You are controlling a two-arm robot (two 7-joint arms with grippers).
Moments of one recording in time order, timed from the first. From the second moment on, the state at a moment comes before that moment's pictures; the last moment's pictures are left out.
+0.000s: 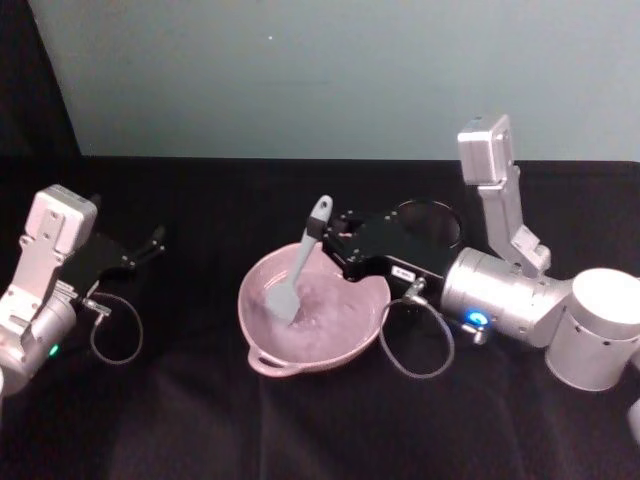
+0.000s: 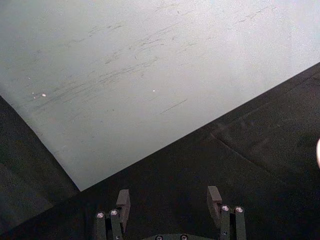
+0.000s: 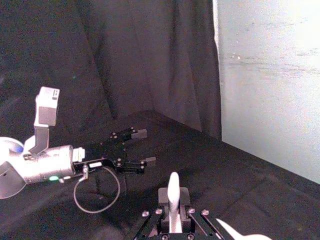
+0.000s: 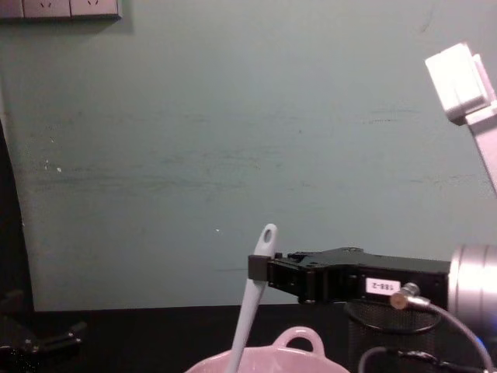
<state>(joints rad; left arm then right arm) -0.20 0.60 0.45 -1.41 -0.25 -0.12 0.03 0.37 0.44 -0.56 -1.52 0.58 0.13 0.50</state>
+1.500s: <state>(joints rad) -0.20 0.60 0.45 -1.41 -0.25 -0.12 0.03 0.34 0.43 -0.47 -1.53 0.46 0.10 0.48</state>
